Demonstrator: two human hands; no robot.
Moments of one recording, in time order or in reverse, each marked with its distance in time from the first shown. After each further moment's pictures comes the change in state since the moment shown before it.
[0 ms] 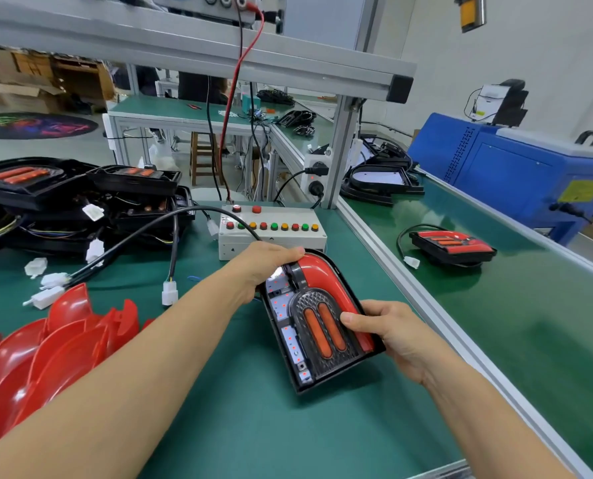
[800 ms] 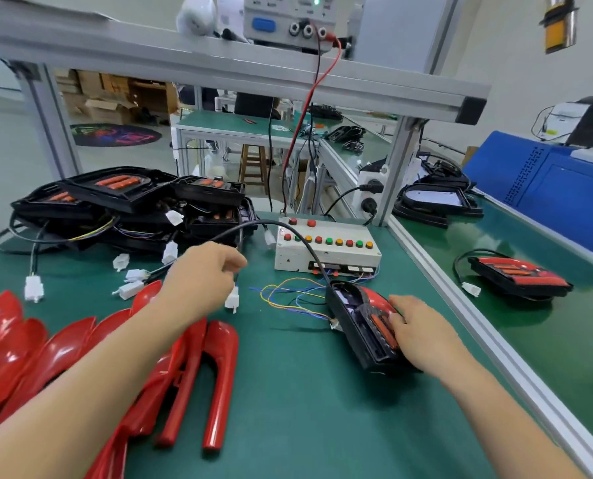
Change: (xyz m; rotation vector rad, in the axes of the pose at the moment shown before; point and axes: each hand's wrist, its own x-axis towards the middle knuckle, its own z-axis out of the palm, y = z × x) left_hand -0.077 -0.021 -0.116 0.811 0.544 0.274; right_hand 0.034 -0.017 0.033 -1.171 0.280 -0.202
